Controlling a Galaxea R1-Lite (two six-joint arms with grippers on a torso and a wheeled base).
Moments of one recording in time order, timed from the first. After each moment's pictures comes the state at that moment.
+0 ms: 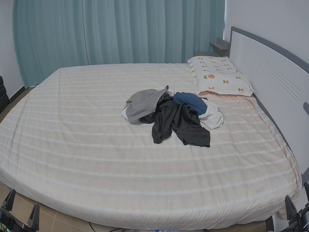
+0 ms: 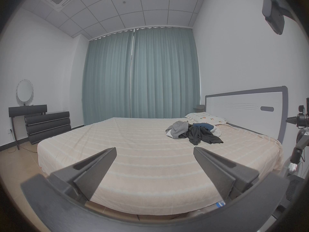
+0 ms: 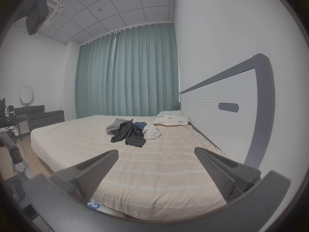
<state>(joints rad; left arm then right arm) 0.00 0.02 -0.02 0.00 0.00 0.00 0.00 0.02 -0.02 0.00 0.02 -0.01</state>
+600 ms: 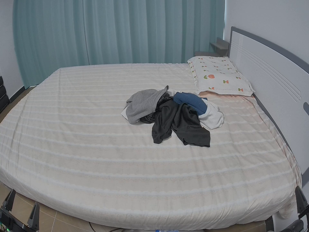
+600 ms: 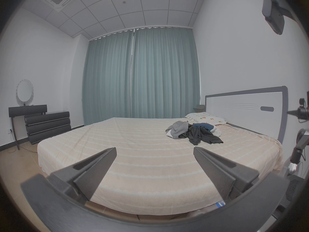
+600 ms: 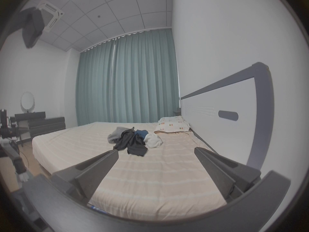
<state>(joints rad) 0.00 0.02 -0.02 0.00 0.00 0.00 0.00 0.13 -0.17 0.00 0.04 0.04</state>
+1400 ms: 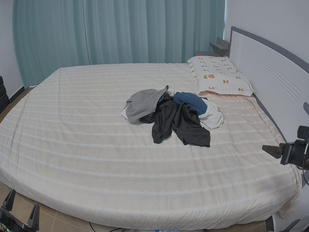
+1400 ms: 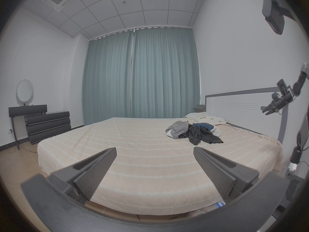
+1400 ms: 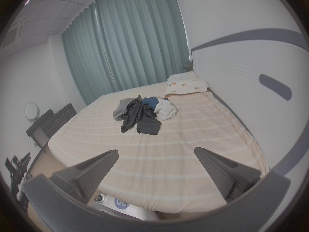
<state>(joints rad) 0.00 0.02 -0.02 0.00 0.00 0.00 0.11 1.25 -0.50 -0.28 0.08 0.20</state>
